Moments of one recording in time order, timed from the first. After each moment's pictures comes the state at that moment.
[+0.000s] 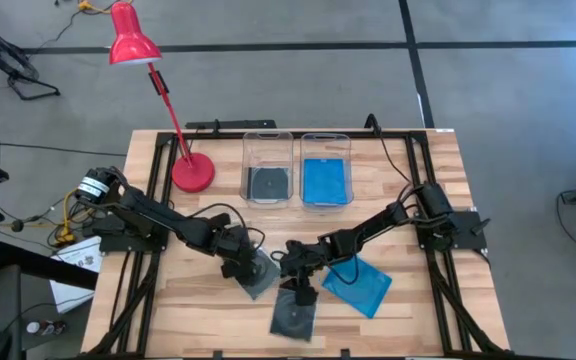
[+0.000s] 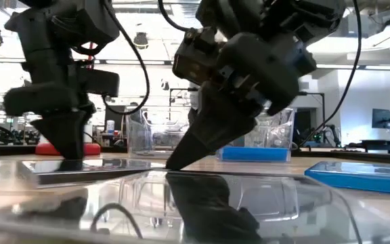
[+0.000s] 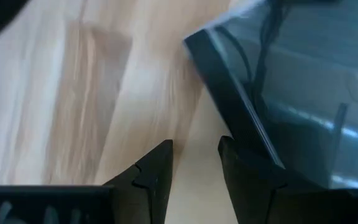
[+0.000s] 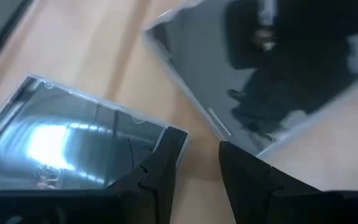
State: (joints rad) left arm -0.31 1.59 0.74 -0.55 -0.18 -0.59; right arm 0.25 2.08 1.14 0.14 -0.11 0.13
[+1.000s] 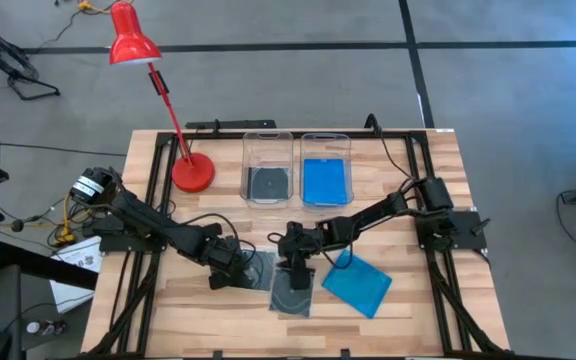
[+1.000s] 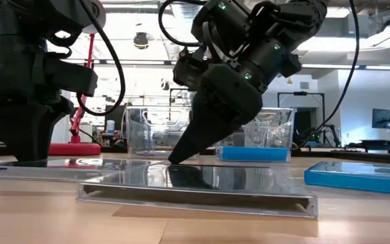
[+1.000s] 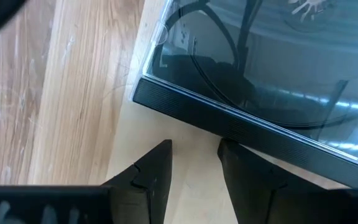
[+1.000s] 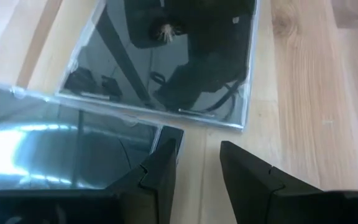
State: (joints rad) left arm -0.42 1.55 0.73 -0.56 -0.11 -0.67; right arm 0.19 2.05 1.14 0.05 -0.04 0.06
